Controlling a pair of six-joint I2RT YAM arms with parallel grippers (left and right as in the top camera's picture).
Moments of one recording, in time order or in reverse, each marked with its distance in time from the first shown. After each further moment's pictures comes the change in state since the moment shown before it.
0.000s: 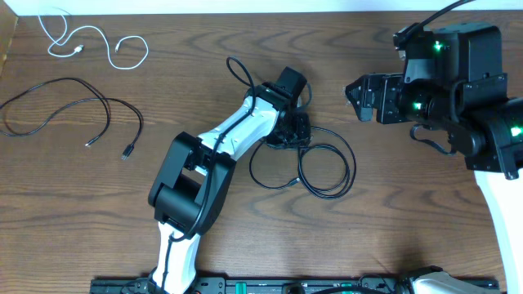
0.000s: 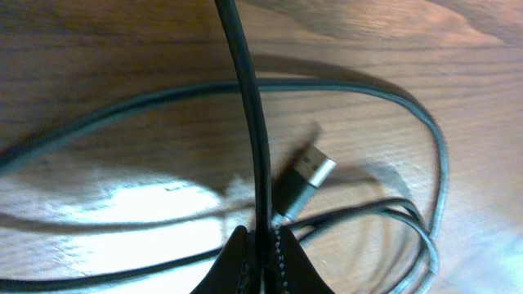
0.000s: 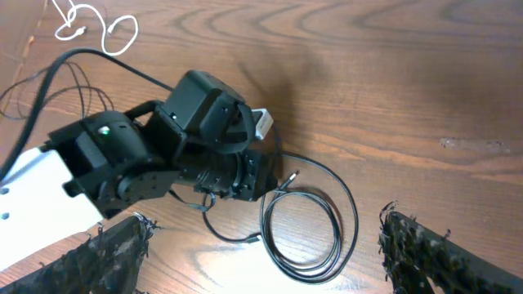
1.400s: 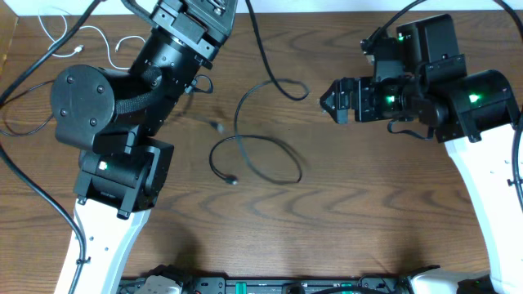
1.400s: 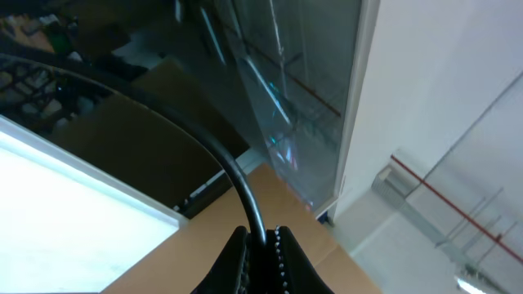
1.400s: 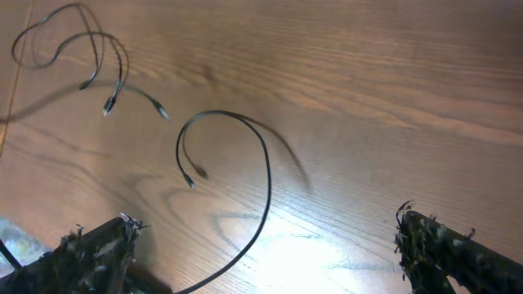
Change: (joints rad) left arm 0.197 -0.879 0.024 0.916 -0.047 -0.587; right arm 0.049 0.118 0.000 -0.034 -0.110 -0.015
